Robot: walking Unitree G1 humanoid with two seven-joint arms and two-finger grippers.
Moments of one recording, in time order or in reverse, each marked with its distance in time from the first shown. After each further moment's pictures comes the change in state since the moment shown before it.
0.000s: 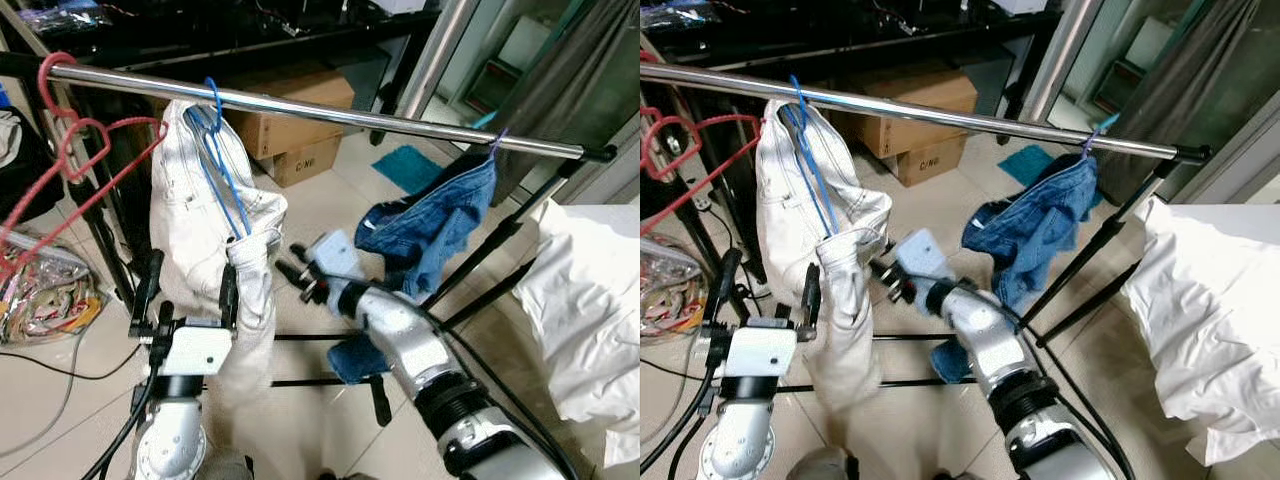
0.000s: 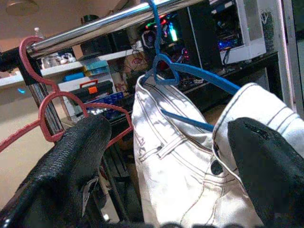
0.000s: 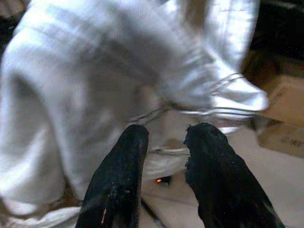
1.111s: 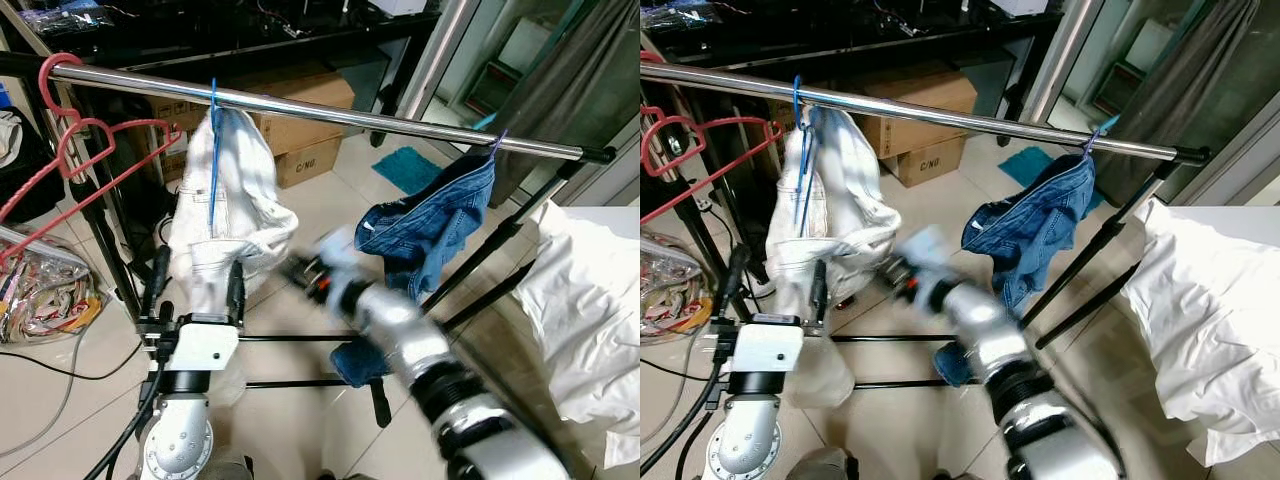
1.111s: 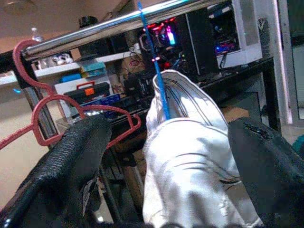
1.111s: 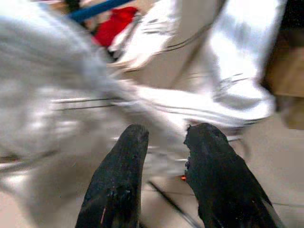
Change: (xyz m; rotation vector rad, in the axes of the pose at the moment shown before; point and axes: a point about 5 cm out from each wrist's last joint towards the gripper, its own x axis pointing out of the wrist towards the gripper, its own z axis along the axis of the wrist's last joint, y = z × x) left arm 0.005 -0.006 0.004 -0.020 -0.008 -0.022; right arm -0.007 -0.028 -0.007 0.187 0.008 -0.053
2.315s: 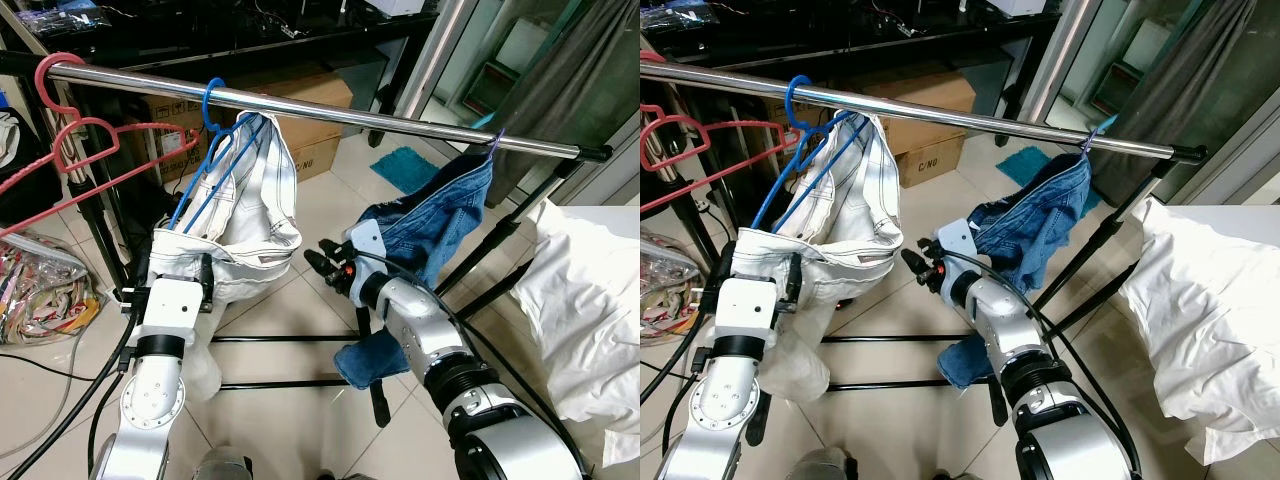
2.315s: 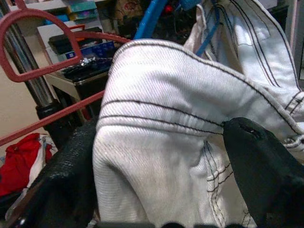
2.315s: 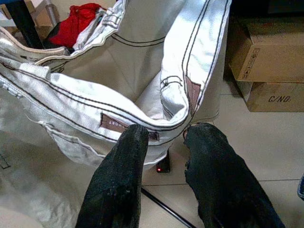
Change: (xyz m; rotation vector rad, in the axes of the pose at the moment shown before) left arm 0.030 0.022 -0.046 -0.028 0.228 -0.024; right arm -0.006 -0.019 -0.005 0.031 0.009 -0.116
